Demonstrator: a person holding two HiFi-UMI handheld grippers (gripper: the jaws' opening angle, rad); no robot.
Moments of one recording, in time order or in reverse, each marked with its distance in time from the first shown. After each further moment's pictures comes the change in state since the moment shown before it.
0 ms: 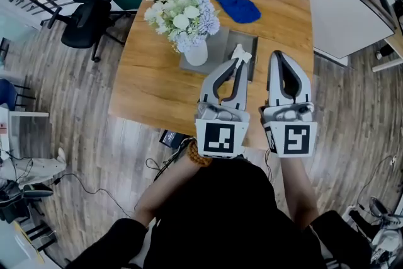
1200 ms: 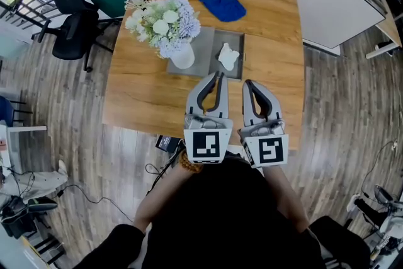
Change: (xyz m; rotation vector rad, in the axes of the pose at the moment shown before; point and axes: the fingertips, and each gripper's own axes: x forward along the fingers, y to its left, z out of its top) left arm -0.017 -0.007 -0.046 -0.020 0.084 0.018; right arm -0.045 0.035 -0.081 0.115 0.199 0.010
